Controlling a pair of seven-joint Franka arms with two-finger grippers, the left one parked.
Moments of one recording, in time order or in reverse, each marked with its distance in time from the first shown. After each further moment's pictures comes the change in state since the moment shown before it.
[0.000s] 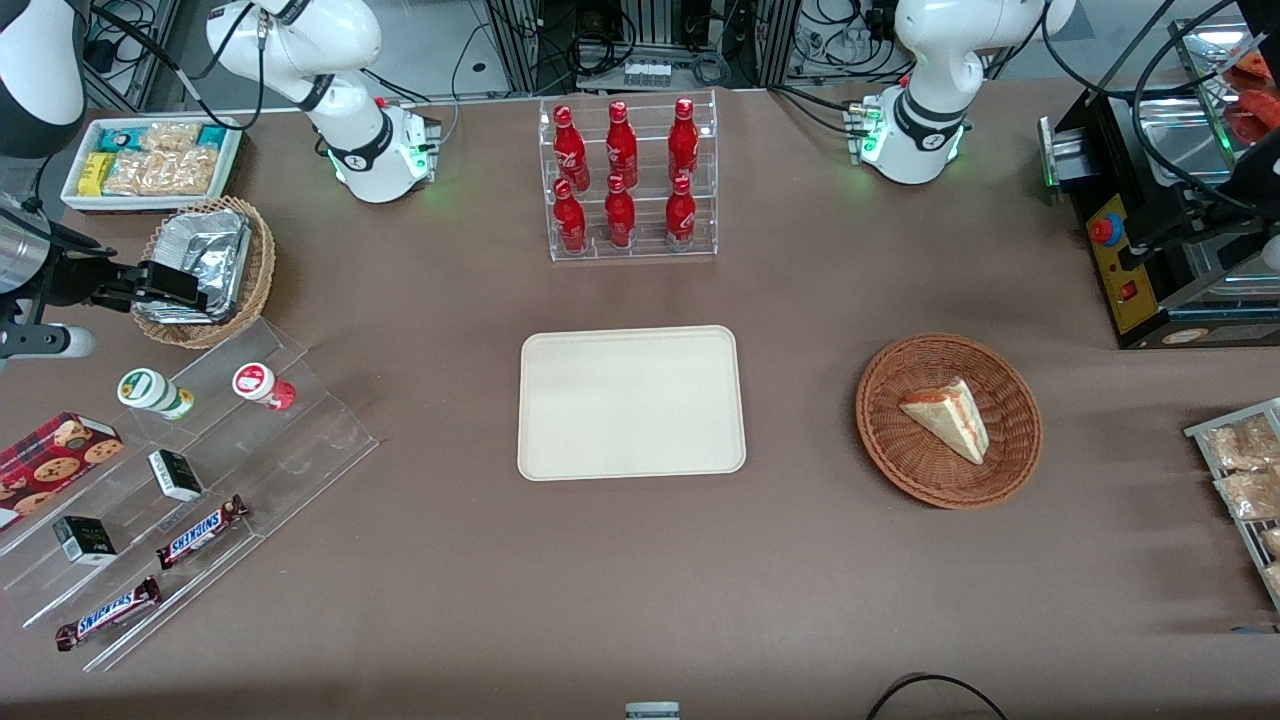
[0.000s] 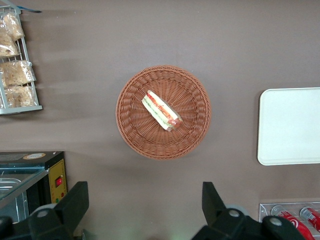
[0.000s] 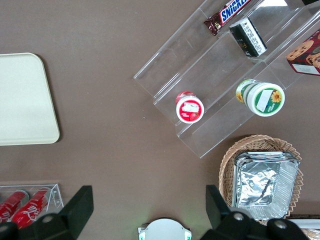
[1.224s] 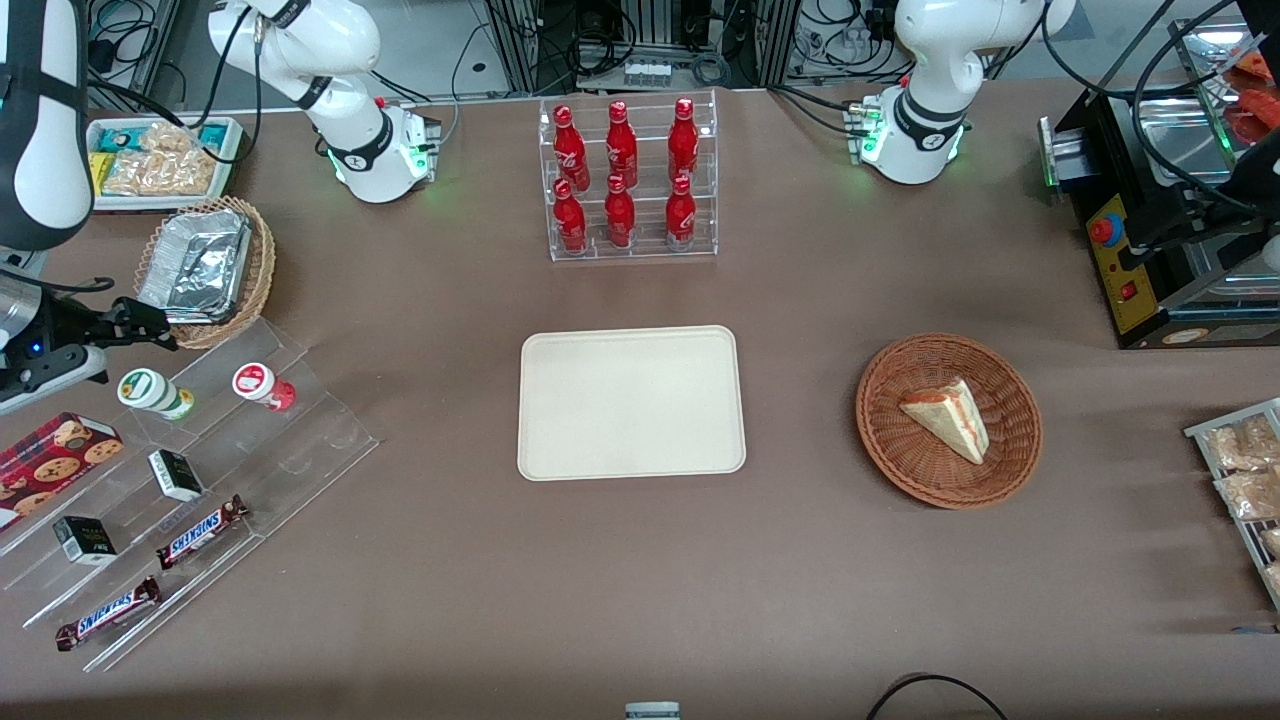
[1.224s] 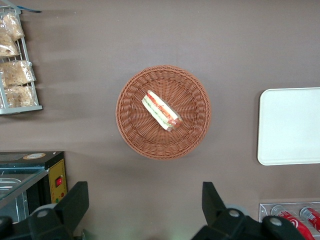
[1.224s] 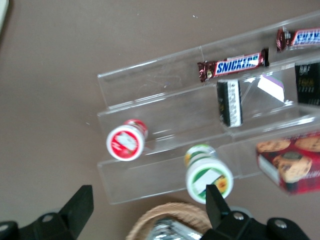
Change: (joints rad) arm -0.170 0.025 -0.024 -0.272 -0.017 0.433 -0.785
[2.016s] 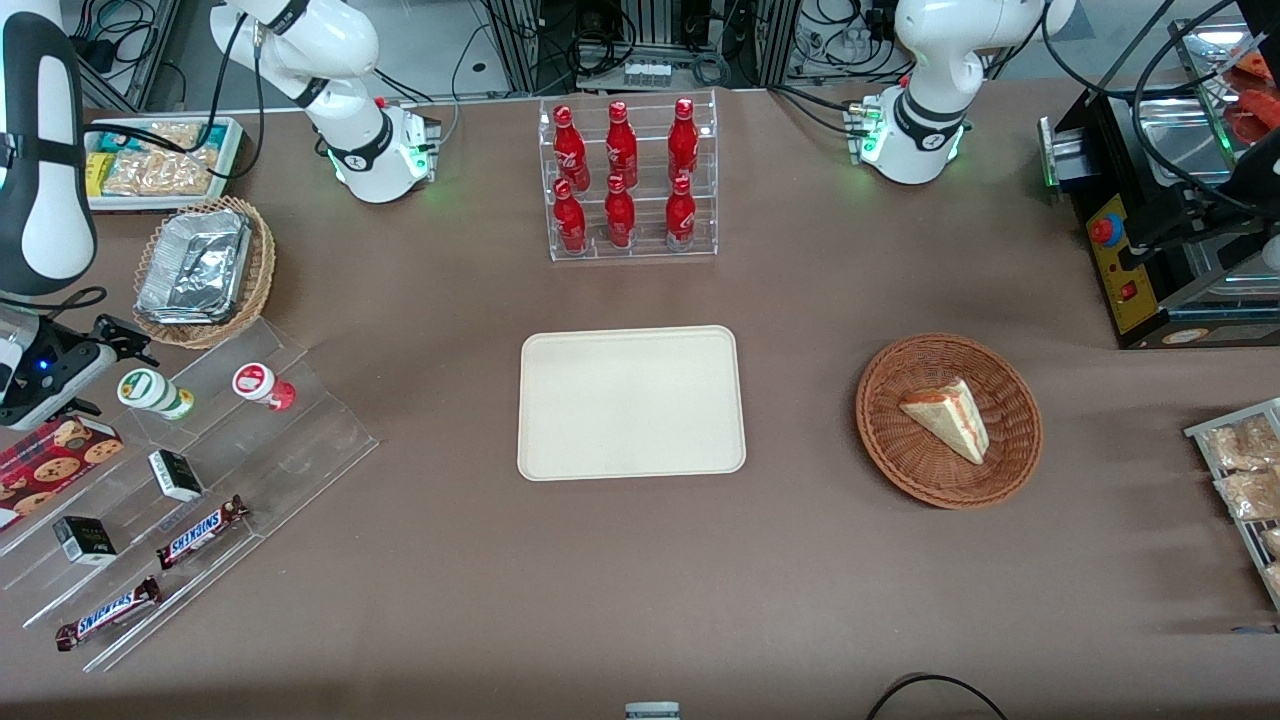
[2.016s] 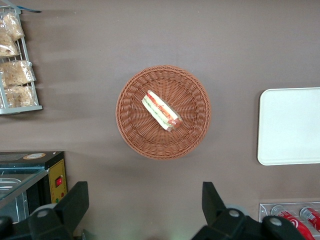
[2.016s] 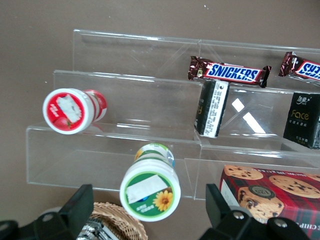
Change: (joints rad) arm -0.094 0.090 -0.001 -0.054 0.000 0.181 -0.376
